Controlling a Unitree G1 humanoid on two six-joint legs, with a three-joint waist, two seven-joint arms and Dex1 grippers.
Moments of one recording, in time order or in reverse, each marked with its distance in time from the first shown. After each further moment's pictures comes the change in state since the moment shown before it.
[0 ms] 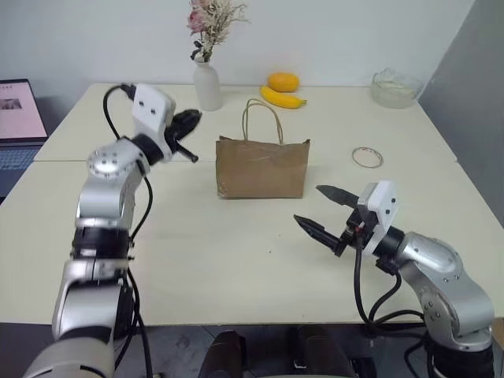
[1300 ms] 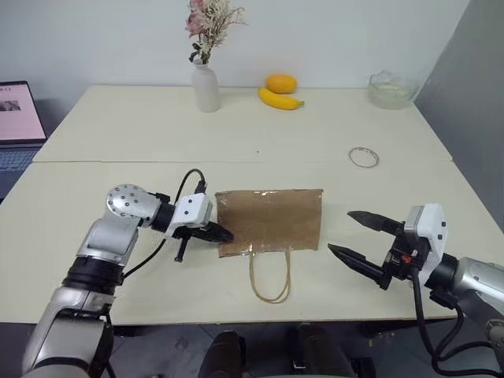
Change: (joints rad) left arm 0.399 0.144 -0.172 -0.371 0.008 -0.103 -0.917; right arm 0.221 -0.372 -0.216 -0.032 0.305 0.000 0.032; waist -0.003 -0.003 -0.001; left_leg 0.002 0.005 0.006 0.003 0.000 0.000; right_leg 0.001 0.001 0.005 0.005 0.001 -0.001
